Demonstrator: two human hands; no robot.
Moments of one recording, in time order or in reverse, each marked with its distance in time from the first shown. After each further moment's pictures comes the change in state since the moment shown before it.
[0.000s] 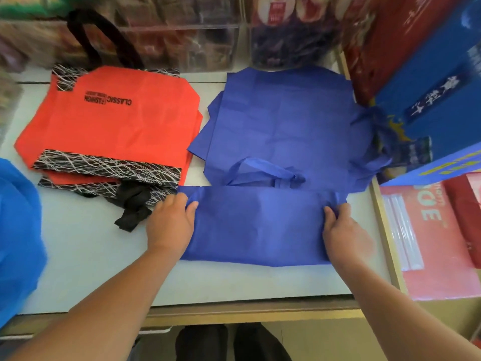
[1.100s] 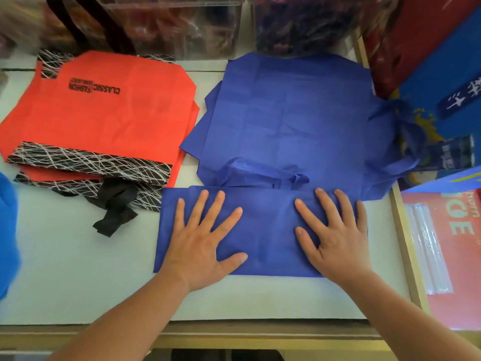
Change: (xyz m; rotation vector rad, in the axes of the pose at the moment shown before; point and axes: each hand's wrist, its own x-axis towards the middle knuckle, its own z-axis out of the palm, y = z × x) left_hand -0.031 0.040 0.038 0.282 -0.163 0.454; right_hand 0.028 0.012 0.033 -0.288 0.242 -0.809
